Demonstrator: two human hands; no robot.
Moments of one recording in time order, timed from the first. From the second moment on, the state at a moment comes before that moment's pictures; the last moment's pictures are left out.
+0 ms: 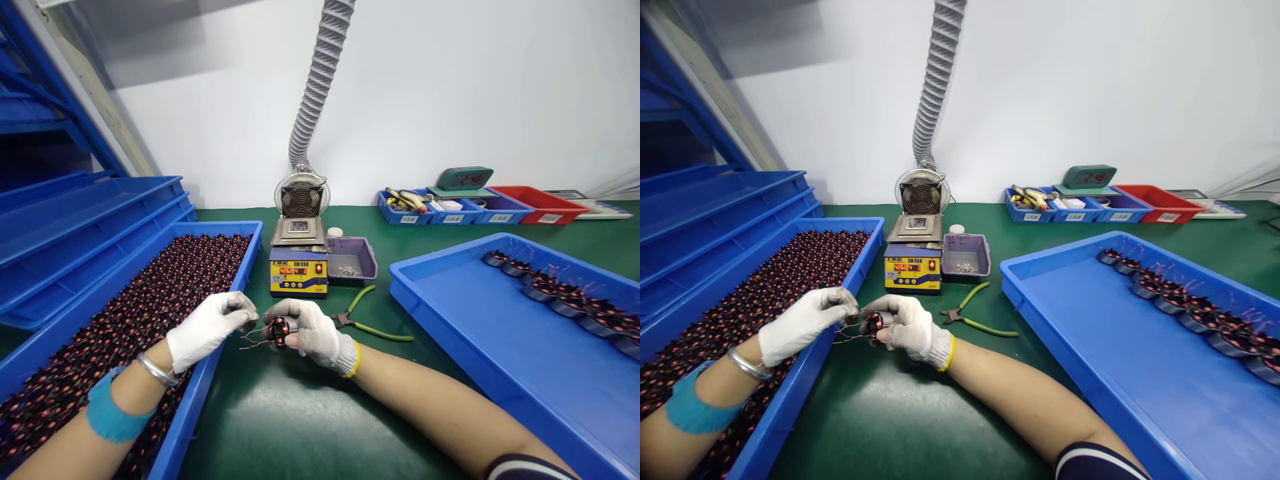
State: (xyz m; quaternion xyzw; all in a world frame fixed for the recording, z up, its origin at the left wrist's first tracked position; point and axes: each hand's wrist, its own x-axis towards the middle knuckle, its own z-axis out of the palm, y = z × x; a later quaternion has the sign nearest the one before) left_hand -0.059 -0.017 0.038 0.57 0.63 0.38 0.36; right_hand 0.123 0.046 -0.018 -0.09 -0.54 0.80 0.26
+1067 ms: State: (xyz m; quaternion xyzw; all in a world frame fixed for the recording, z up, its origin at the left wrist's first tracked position) left_hand -0.032 -0.010 0.007 0.75 0.64 -0.05 0.15; right_hand 0.102 0.210 0.113 -0.56 -0.76 0.16 0.28
